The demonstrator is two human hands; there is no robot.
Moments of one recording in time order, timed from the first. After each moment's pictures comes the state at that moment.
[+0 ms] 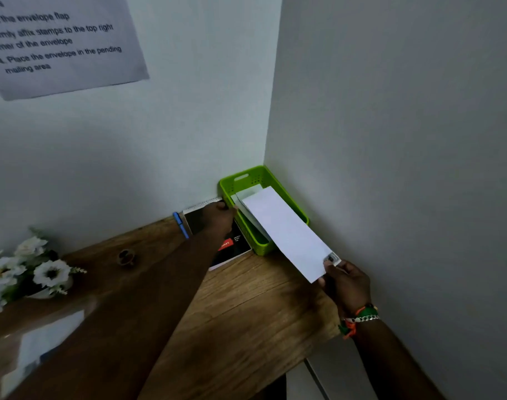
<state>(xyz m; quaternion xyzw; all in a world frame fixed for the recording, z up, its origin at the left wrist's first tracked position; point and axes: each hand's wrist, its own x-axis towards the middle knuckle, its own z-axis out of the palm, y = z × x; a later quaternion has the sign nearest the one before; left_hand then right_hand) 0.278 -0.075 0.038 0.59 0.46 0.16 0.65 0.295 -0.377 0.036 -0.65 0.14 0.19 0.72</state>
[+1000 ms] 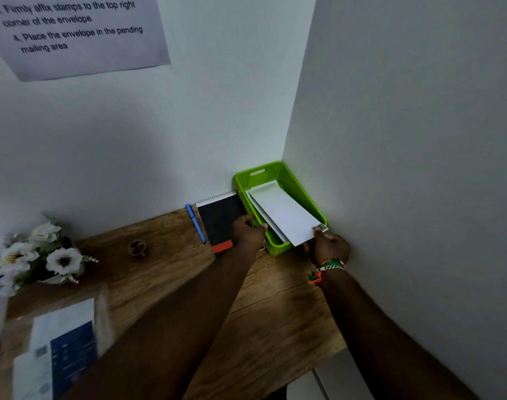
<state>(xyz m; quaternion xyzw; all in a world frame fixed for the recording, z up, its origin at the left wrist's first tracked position) 0.290 -0.117 -0.013 0.52 0.48 0.14 0.69 0.351 -0.273 0.008 -0.71 0.21 0.13 0.66</state>
